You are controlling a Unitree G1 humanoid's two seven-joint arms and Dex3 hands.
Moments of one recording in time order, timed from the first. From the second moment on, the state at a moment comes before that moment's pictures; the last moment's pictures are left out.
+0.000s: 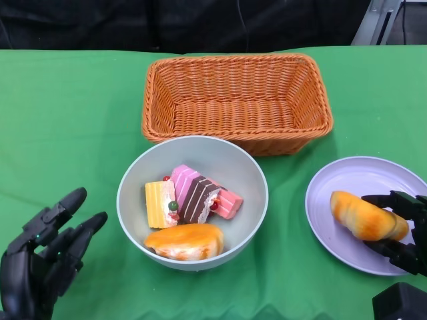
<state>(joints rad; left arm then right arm) -0.16 -0.01 0.31 0.87 -0.32 -0.92 -0.37 -0.36 -0.37 0.29 1.10 -0.76 -0.79 -0.93</state>
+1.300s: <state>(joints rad) -0.15 -0.03 0.29 0.81 -0.31 -0.88 -0.32 -0.34 -0.42 0.40 0.98 -0.71 -0.56 -0.68</state>
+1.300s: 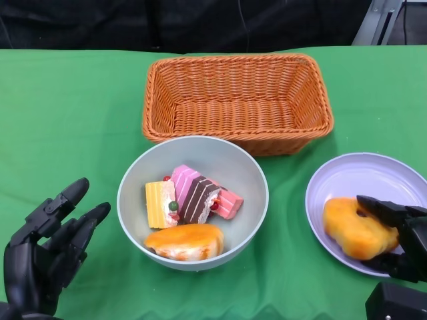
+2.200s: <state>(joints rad) -0.15 -0.03 0.30 0.83 -0.31 -0.88 -0.33 -0.28 -0.43 0.36 0.83 -0.65 -0.50 -0.45</state>
